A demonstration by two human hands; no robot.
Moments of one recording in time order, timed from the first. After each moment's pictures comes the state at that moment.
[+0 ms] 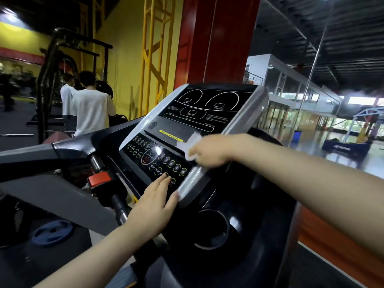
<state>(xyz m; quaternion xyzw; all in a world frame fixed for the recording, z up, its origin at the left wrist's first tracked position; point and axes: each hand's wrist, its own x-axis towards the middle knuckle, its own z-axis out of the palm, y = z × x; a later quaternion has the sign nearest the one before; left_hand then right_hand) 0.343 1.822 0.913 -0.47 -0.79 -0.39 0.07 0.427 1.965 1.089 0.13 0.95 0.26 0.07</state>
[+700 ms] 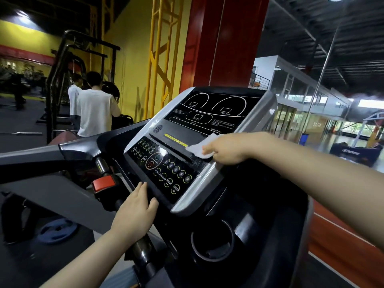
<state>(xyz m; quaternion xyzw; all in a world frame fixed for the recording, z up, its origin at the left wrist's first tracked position) 0.303 1.811 0.902 -0.36 -0.85 -0.39 0.02 0.423 1.989 1.104 0.16 0.93 0.31 0.10</state>
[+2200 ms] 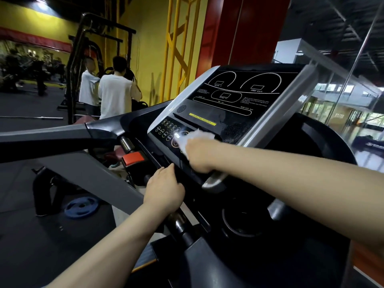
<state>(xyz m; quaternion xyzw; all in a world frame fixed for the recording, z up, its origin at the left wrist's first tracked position) 0.303 1.809 0.898 -0.35 -0.86 -0.36 0.05 0.327 1.919 1.000 0.13 0.94 0.32 0.05</state>
